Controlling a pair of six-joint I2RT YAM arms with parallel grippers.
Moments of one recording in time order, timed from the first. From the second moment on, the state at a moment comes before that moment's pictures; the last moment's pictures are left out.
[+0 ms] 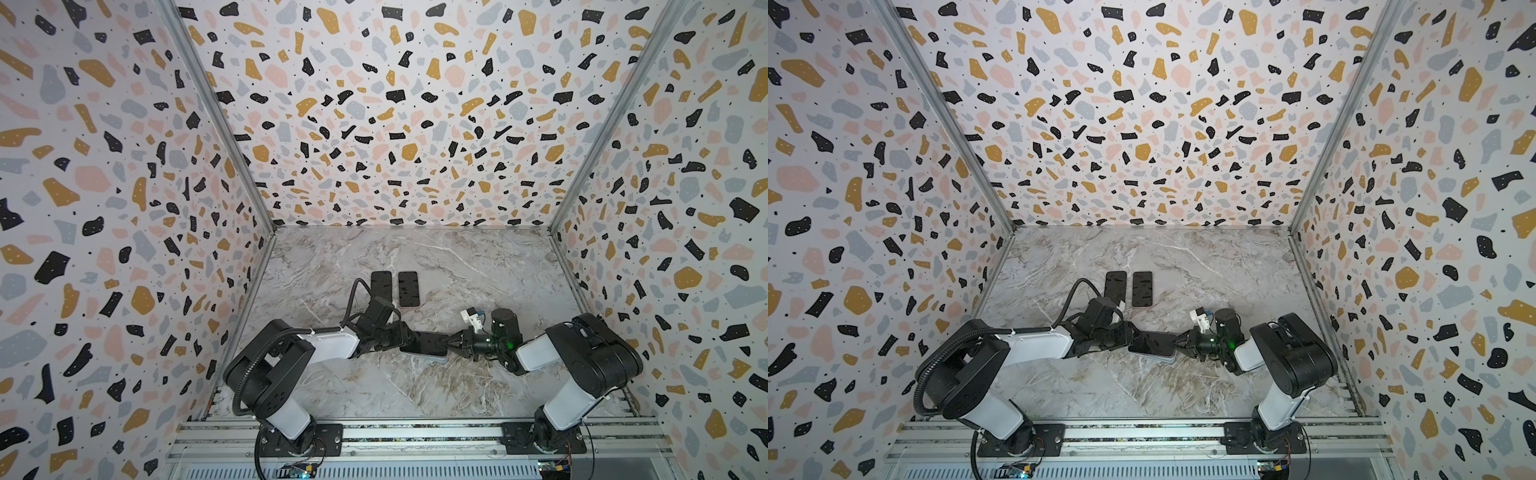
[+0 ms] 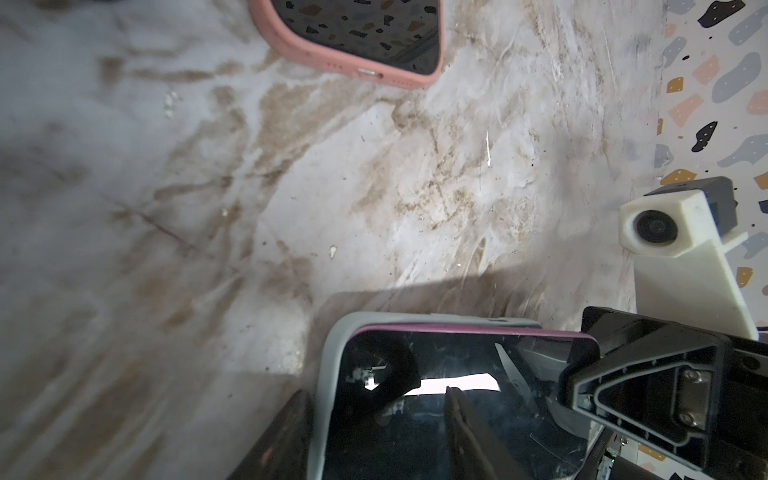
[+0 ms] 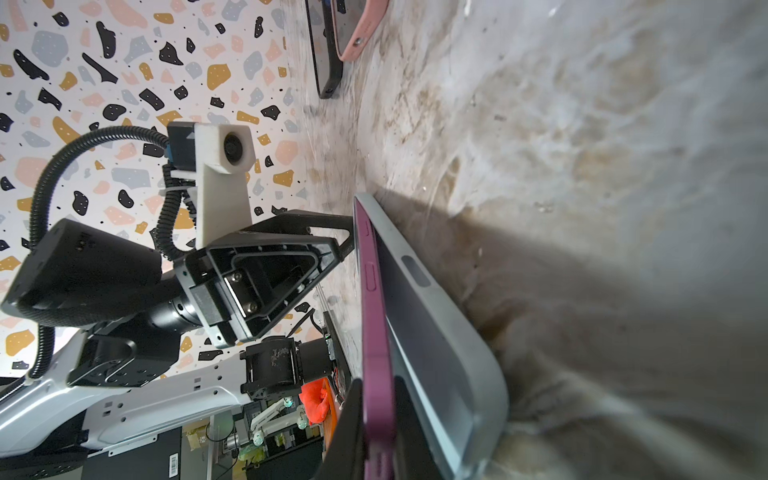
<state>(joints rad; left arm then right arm) -0.67 1.60 0.66 0.08 0.31 -0.81 0.40 1.68 0.32 0.78 -0.91 1.06</state>
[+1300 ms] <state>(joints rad) -0.69 1.60 0.65 0.11 0.19 -0.83 0.46 1.72 0.33 0.82 -0.81 1.08</state>
